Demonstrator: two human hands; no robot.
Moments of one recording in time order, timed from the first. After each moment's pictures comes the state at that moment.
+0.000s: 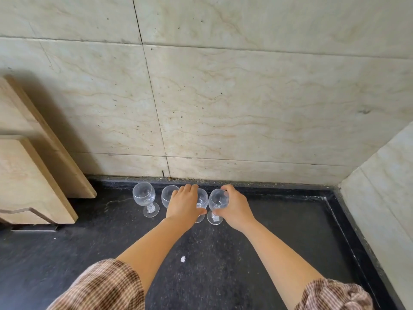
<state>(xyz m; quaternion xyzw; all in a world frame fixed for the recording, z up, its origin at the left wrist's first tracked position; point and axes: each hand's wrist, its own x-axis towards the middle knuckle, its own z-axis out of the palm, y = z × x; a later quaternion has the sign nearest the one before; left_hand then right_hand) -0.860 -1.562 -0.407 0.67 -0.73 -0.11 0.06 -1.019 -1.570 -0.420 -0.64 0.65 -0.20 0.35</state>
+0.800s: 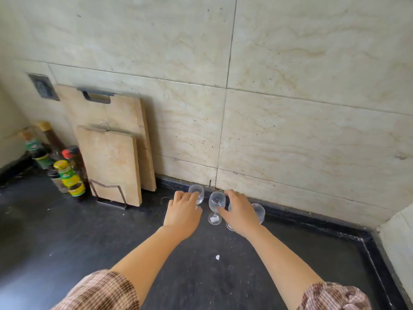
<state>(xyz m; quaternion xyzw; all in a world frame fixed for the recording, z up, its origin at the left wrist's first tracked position) -0.766 -1.458 -0.340 0.75 -0.64 -0.07 0.12 -0.930 -1.517 -0.340 -0.79 0.56 -0.14 0.21</state>
